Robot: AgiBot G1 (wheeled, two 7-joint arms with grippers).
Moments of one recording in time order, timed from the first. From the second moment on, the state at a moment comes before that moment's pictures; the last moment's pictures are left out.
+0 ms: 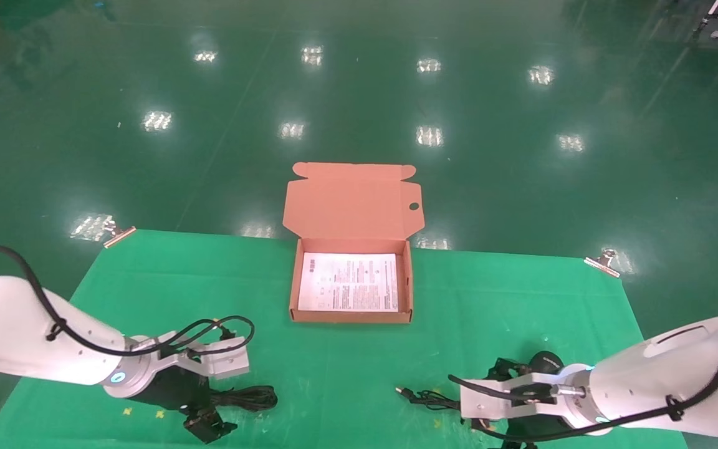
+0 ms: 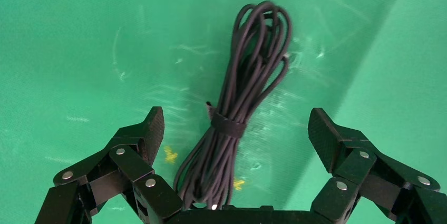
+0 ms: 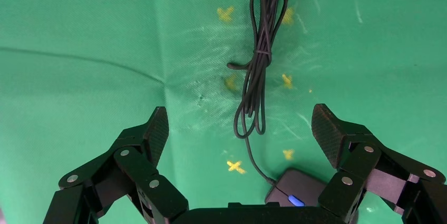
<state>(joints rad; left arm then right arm) -1.42 1.08 0.89 -0.75 1.95 1.17 -0.39 1.42 -0.91 -1.16 1.20 -1.96 -1.09 0.50</state>
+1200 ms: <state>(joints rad) -1.45 1.12 0.90 -0.58 1.95 1.13 -0.28 1.39 -0.99 -1.16 1.02 -1.93 -0.98 0.38</state>
